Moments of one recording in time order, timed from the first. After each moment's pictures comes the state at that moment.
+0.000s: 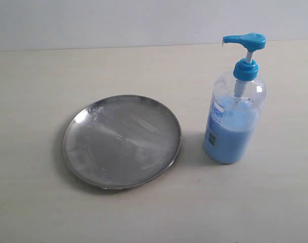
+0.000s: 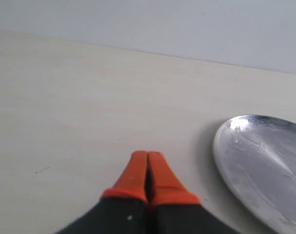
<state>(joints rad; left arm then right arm) -0.08 0.01 0.00 0.12 0.37 -0.26 0.08 0.01 0.00 -0.07 0.31 0.10</state>
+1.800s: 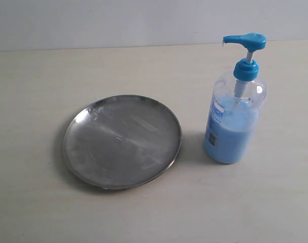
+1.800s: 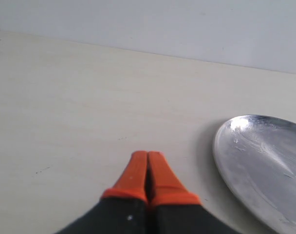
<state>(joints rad) -0.08 0.01 0.00 0.12 0.37 -0.26 0.08 0.65 -0.53 -0.07 0.31 0.10</state>
